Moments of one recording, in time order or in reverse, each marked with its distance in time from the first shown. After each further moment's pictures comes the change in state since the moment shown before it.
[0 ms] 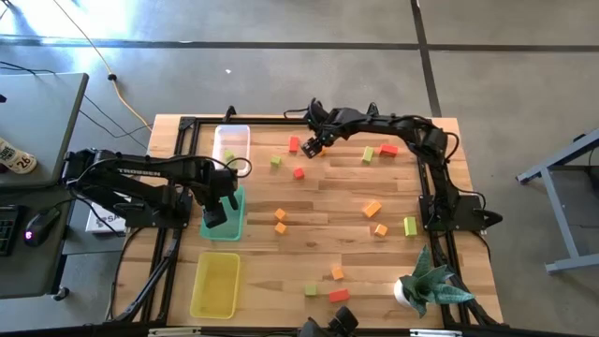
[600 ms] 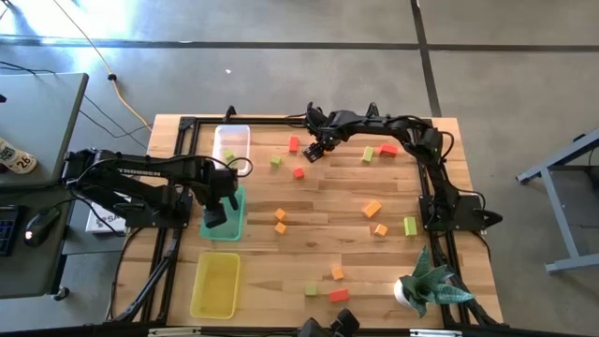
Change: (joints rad) left arm 0.000 0.000 0.000 0.027 0.000 0.049; right arm -0.002 0.043 0.000 -0.046 -0.032 0.017
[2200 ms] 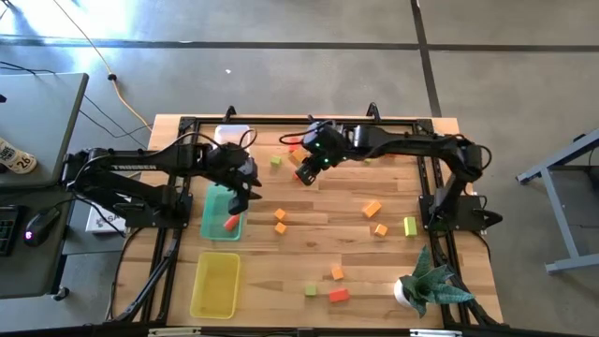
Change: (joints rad) left arm 0.063 0.000 0.151 0.510 0.023 0.244; right arm 0.342 -0.394 0.000 0.003 -0.030 0.159
